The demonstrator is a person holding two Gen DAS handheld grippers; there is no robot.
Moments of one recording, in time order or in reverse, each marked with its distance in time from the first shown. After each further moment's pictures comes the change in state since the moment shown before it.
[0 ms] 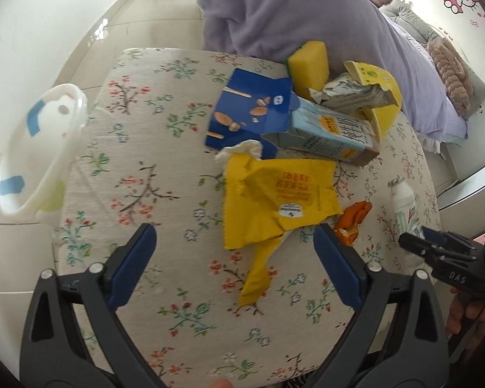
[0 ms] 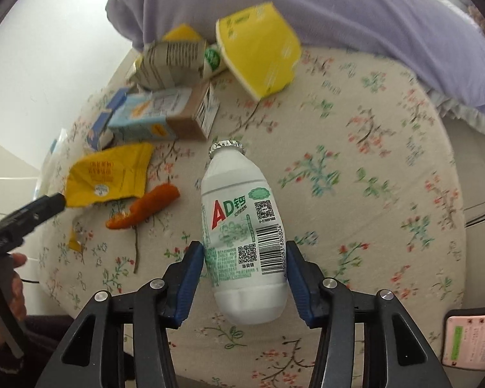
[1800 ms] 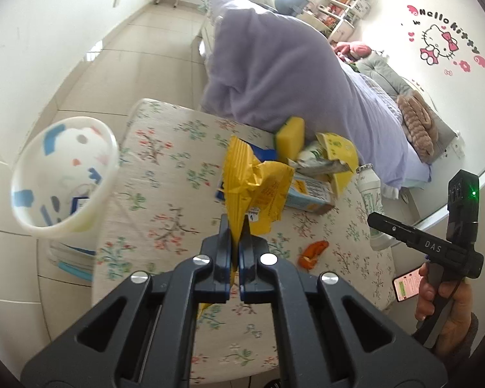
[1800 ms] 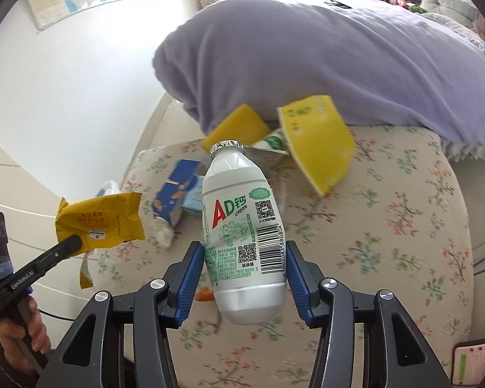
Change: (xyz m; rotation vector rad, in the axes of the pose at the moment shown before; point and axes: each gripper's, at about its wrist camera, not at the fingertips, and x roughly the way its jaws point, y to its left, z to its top) left arm -0.069 0.053 0.006 -0.092 -0.208 -0.163; right arm -0.045 0.055 0.045 -0.020 -0.183 0.150
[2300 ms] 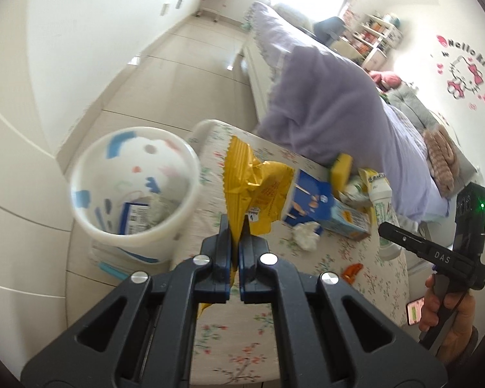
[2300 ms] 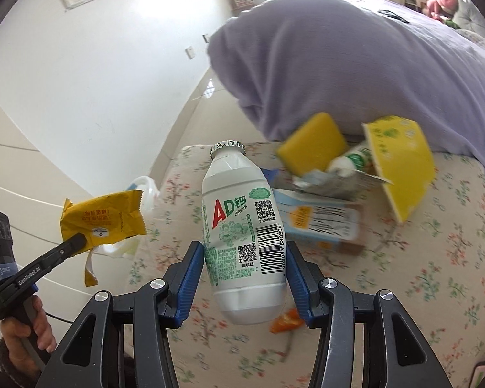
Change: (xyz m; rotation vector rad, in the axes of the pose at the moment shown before) left arm -0.039 0.069 0.006 -0.118 -0.088 0.110; right arm 0.032 0.074 0.019 -0.088 0.013 0.083
